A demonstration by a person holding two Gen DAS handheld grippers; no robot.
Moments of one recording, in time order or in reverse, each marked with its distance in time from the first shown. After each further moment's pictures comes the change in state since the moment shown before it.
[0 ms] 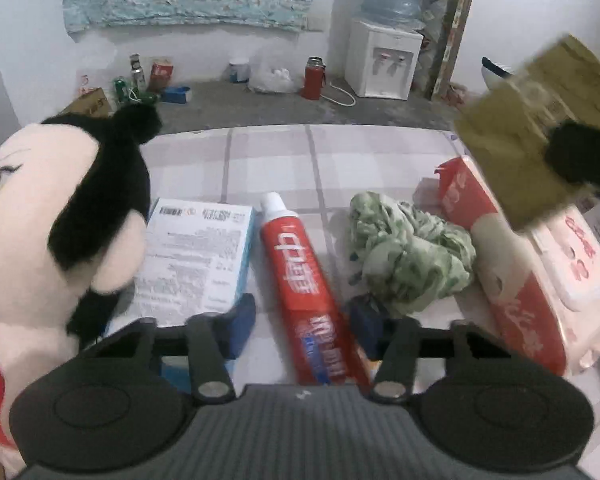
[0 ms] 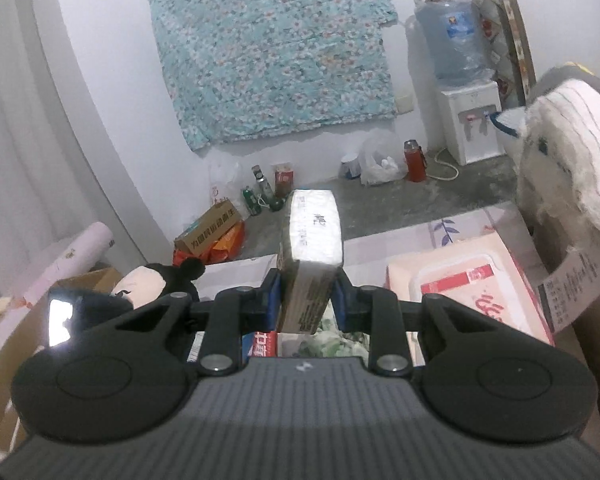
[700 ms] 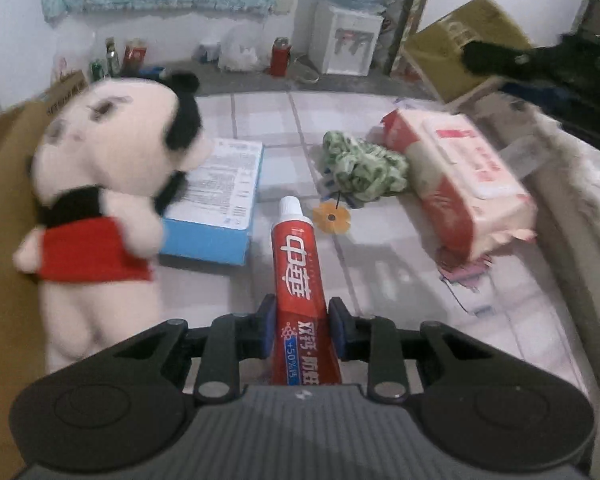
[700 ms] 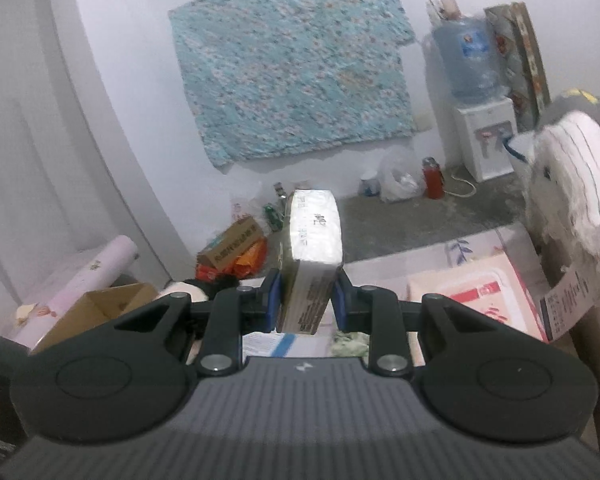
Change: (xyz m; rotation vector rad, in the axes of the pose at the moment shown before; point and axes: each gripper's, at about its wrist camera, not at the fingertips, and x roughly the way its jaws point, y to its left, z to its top) left arm -0.114 0.040 -0.059 0.044 0.053 -0.128; right arm -0.043 0.023 0.012 -0.029 -0.060 0.064
